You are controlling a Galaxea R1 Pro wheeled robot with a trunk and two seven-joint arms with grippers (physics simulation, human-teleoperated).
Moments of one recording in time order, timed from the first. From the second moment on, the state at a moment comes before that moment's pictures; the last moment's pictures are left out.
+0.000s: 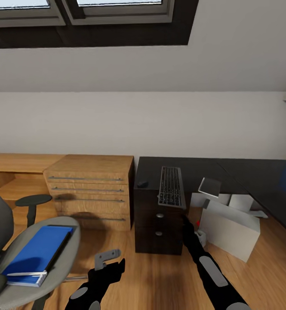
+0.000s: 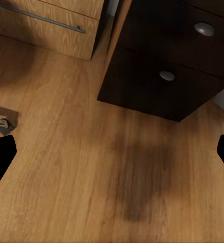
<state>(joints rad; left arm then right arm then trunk) 0.03 -0.16 -0.22 -1.61 0.30 0.59 0.37 -0.46 0.03 0.03 -0.71 -1.41 0.02 0.35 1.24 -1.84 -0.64</state>
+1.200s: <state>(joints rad) 0.03 -0.16 -0.22 -1.57 0.30 0.59 0.36 -0.46 0.06 0.02 -0.71 -1.40 0.01 0.35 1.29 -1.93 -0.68</state>
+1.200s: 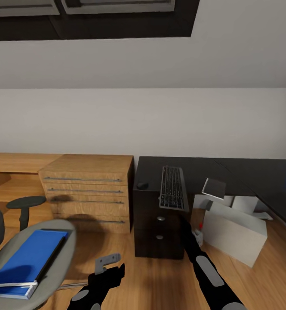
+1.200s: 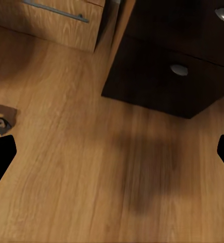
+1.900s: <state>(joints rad) 0.03 -0.16 -0.22 -1.56 0.29 0.59 0.36 -0.46 0.06 0.02 -0.74 -1.40 0.00 0.35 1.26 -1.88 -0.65</state>
